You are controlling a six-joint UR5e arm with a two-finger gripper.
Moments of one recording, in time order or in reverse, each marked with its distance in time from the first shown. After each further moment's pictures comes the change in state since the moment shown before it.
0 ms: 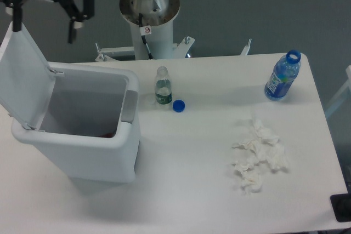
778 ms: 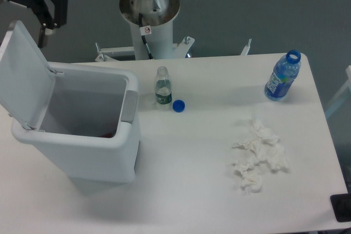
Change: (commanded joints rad) arm -0.038 -0.012 -0.034 0.003 0.005 0.006
